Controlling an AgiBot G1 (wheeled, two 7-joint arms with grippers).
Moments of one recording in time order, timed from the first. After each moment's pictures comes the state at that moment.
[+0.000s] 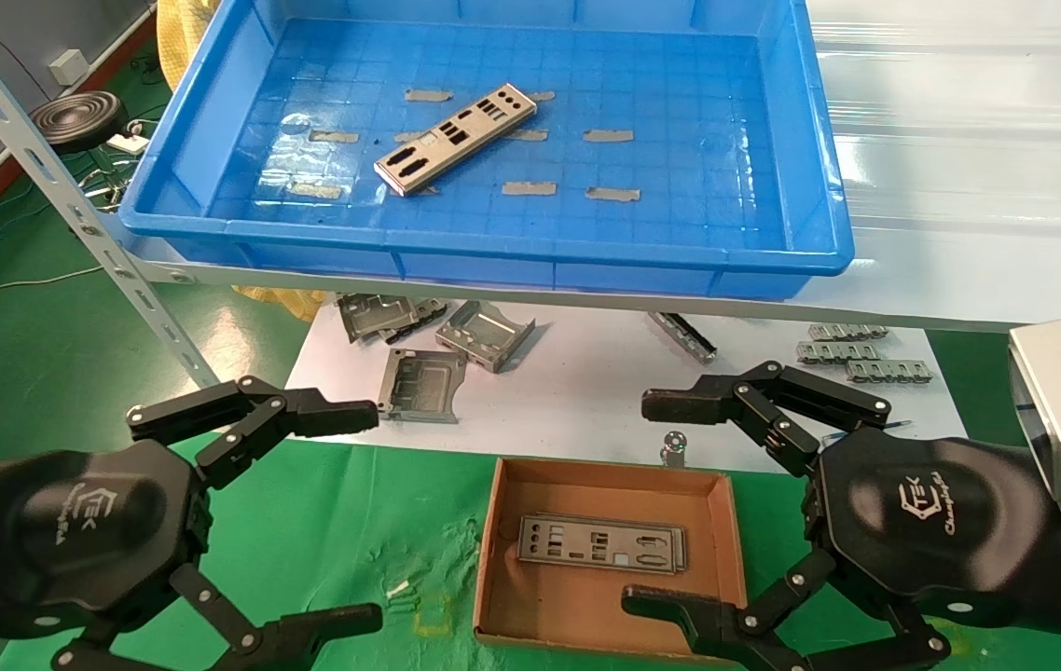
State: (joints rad) left arm -1.08 0.61 0.28 -1.28 0.73 1.50 -0.19; right arm 1.10 -0.57 -0.39 1.26 -0.66 -1.45 0.13
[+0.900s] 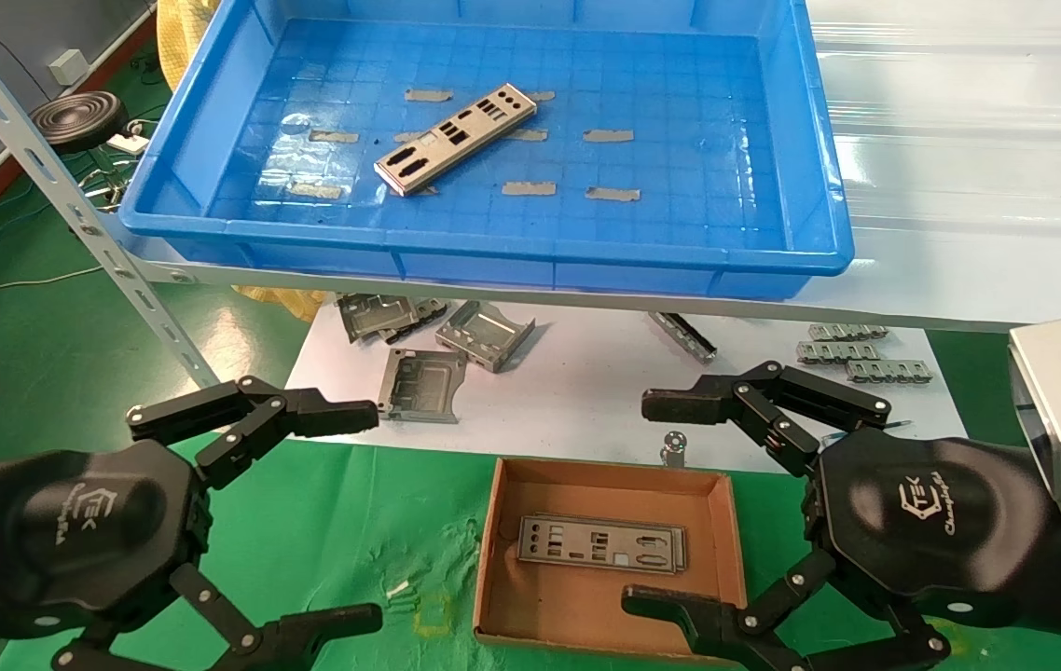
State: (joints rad) left arm -1.08 0.61 0.28 -1.28 0.73 1.50 -0.19; right arm 1.10 -0.57 -0.39 1.26 -0.66 -1.45 0.13
